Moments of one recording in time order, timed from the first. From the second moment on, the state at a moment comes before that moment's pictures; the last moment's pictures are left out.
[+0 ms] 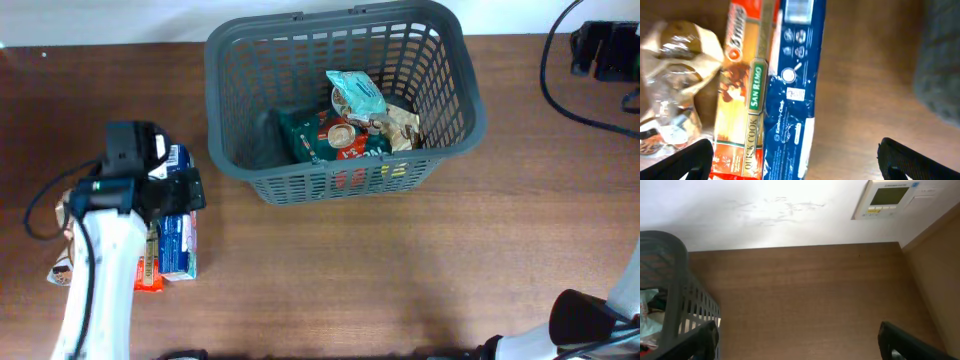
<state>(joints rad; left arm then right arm) 0.10 1.37 1.17 -1.01 -0.12 -0.07 -0.34 1.70 2.15 -1.11 -0.17 -0.19</state>
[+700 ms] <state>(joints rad) 0.20 1.82 1.17 -0.99 -0.02 0.12 -0.34 1.70 2.15 -1.11 -0.17 -0.19</state>
